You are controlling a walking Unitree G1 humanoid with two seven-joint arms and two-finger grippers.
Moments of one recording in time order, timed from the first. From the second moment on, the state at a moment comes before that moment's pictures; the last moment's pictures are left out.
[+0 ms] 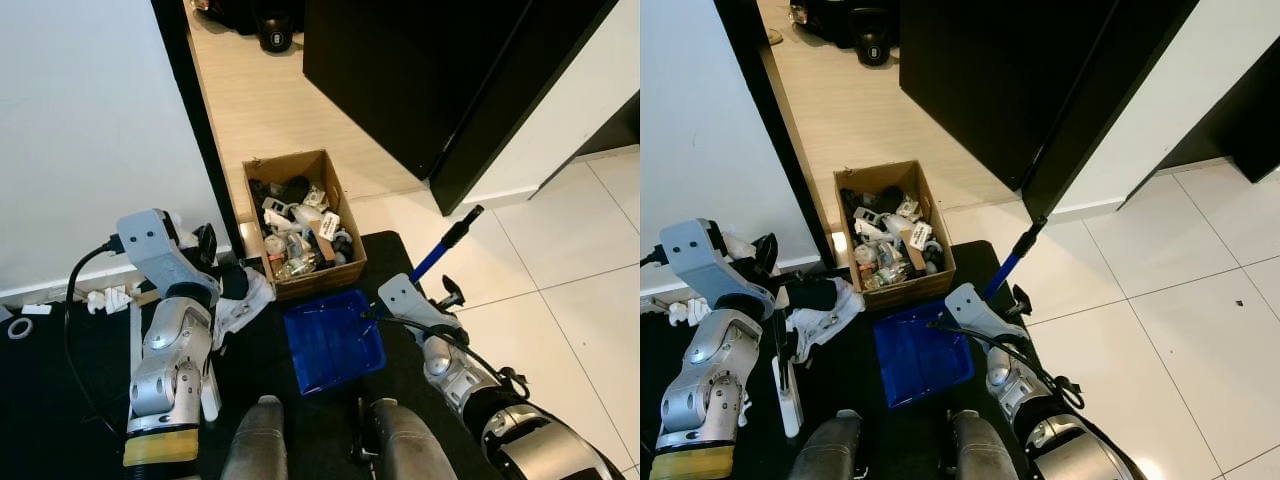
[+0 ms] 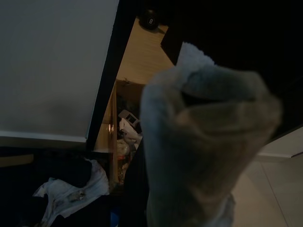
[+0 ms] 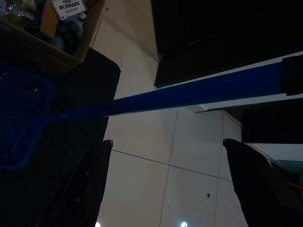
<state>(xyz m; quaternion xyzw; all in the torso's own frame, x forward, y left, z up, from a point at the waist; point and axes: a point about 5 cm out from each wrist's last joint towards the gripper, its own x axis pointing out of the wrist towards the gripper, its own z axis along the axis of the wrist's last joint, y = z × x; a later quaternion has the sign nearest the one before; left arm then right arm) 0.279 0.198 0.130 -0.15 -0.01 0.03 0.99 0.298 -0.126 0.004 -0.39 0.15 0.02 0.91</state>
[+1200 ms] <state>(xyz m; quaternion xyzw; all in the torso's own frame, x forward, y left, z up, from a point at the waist) 0.280 0.198 0.130 -0.15 -0.01 0.03 0.99 0.298 -0.126 0.004 -0.39 0.16 0.02 0.91</state>
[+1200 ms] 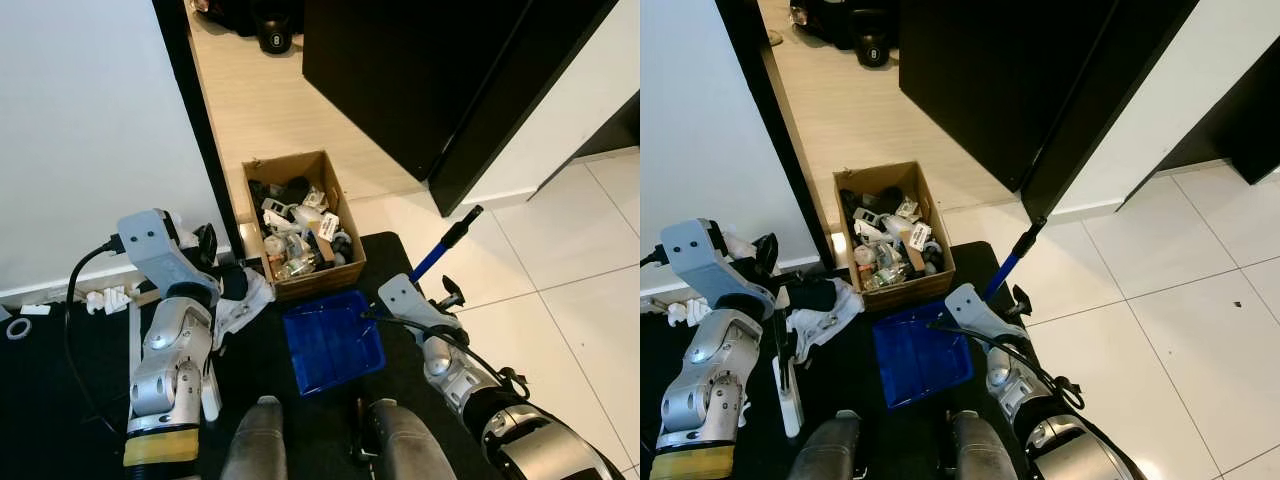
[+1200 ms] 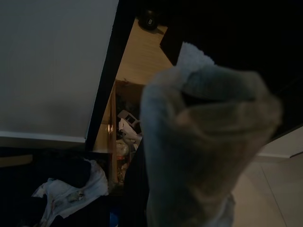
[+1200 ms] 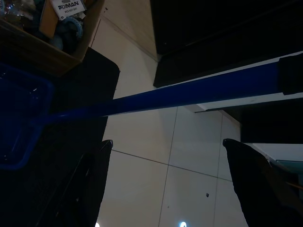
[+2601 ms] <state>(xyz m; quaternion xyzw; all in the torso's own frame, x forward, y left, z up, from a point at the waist) 0.280 0.197 0.129 -0.15 -0.01 0.03 0.99 0.298 -0.127 0.004 -0.39 0.16 0.02 0.91</state>
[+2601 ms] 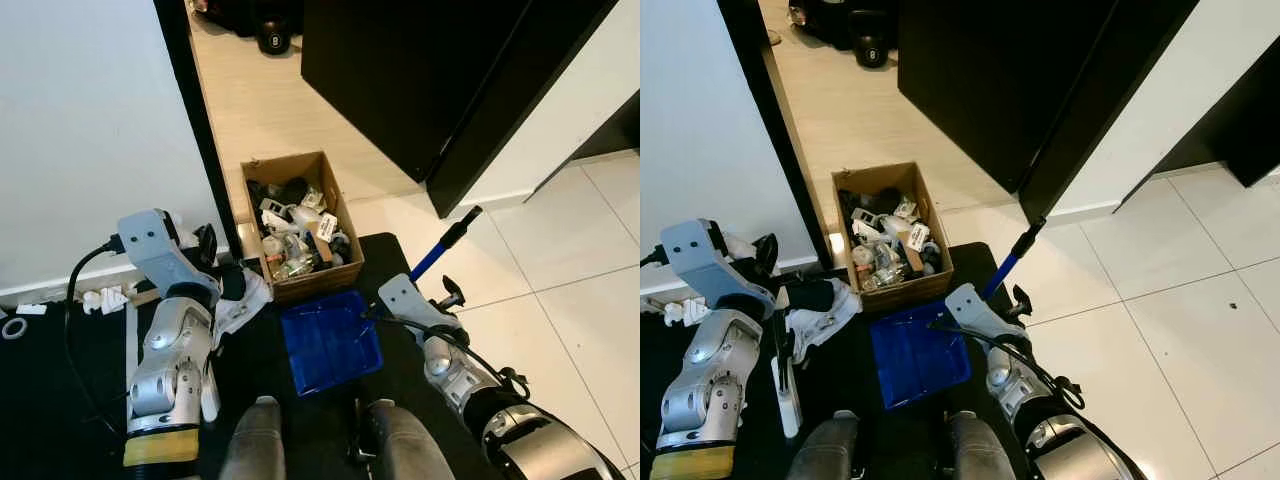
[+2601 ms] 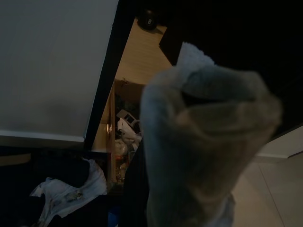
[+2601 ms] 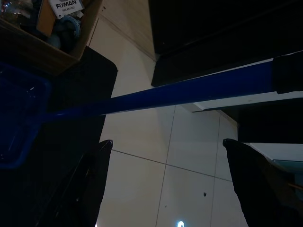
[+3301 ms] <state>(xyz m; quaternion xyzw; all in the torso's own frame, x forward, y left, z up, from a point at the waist) 0.279 0.196 0.129 -0.15 -0.01 0.03 0.99 0.298 -0.127 0.004 -0.39 0.16 0.02 0.91</state>
